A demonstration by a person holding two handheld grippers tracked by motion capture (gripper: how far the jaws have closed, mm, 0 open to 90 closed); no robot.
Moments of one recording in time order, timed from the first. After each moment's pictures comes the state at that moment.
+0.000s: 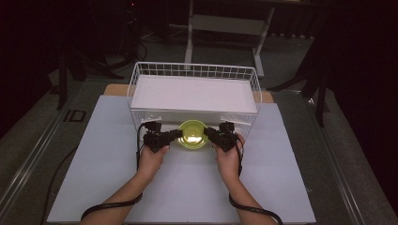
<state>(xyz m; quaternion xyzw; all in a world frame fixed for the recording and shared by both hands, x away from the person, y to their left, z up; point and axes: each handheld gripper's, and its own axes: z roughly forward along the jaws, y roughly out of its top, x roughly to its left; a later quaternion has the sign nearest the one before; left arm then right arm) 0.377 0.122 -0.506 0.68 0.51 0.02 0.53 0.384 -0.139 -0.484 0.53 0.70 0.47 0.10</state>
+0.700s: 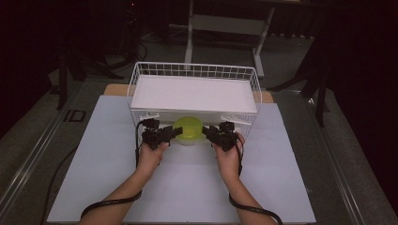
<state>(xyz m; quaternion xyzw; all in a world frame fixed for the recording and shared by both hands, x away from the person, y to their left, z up) 0.383 0.127 -0.505 0.66 0.54 0.03 0.52 0.384 -0.139 -0.483 0.52 0.70 0.48 0.11</state>
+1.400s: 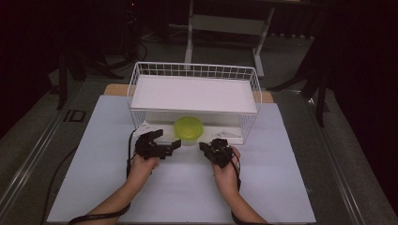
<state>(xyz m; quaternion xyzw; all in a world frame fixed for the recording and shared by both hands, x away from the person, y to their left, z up) 0.331 0.138 -0.498 0.70 0.44 0.12 0.55 0.339 -0.125 -0.501 0.47 0.75 0.45 0.11</state>
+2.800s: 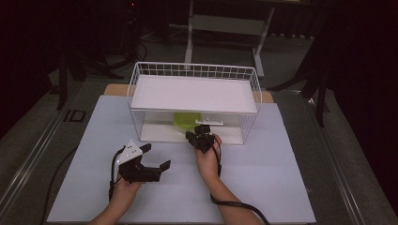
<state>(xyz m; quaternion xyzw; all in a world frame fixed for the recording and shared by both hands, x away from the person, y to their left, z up) 0.263 0.158 -0.490 0.72 0.39 0.17 0.55 0.393 -0.073 -0.515 0.51 0.74 0.43 0.09</state>
